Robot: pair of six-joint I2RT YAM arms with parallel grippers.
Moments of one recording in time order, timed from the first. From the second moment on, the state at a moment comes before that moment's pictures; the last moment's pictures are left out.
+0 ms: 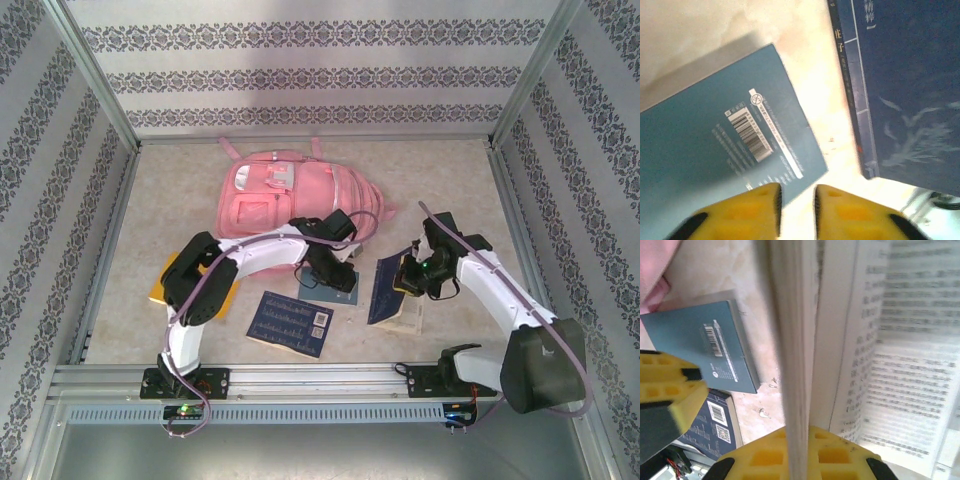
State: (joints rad) left arm -0.80 1.94 1.42 -0.70 0.42 -0.42; right arm 0.17 1.20 0.79 -0.94 -0.44 0.55
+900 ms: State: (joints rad) left arm -0.68 1.50 1.30 -0.47 0.36 -0.95; right arm 0.51 1.10 1.25 -0.94 -0.47 0.57
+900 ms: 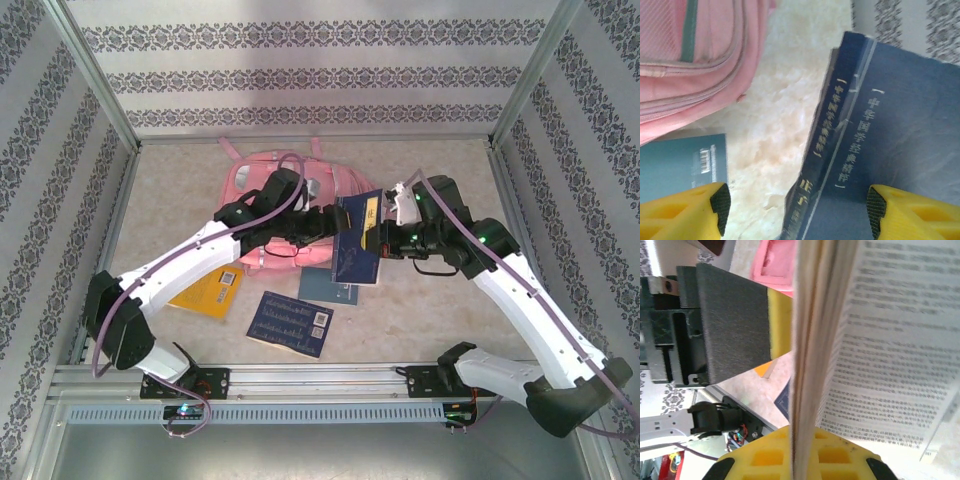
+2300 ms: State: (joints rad) left arm -0.55 1.18 0.99 0.16 0.56 -1.26; right arm 0.41 1.15 1.17 -0.48 -0.71 0.89
